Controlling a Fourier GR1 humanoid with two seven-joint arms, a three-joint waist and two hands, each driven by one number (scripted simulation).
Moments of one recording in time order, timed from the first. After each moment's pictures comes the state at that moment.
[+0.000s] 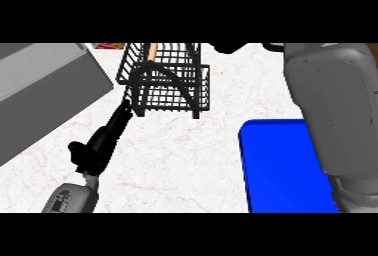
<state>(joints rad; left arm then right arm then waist) -0.15 0.18 -0.15 -1.35 0.10 -0.03 -0.09 -1.12 -0.18 0.03 -1.34 0.50 0.20 0.75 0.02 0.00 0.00</state>
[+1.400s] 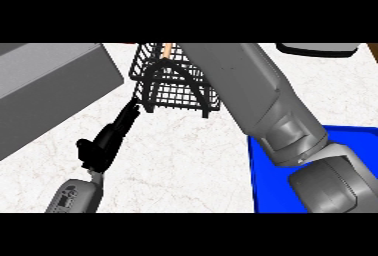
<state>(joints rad) -0.18 0.15 -0.15 -1.32 0.07 -0.08 -0.09 -1.57 0.00 0.03 -0.40 0.28 -0.12 0.47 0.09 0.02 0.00</state>
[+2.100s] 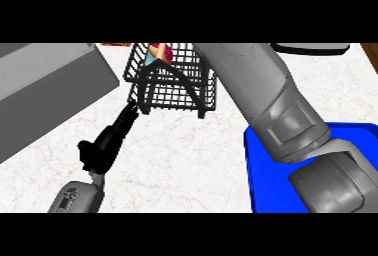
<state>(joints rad) -0.17 0.14 -0.14 -1.32 0.05 -0.06 -0.09 -1.60 0.00 -0.05 -0.32 0.04 -0.31 0.50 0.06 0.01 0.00</state>
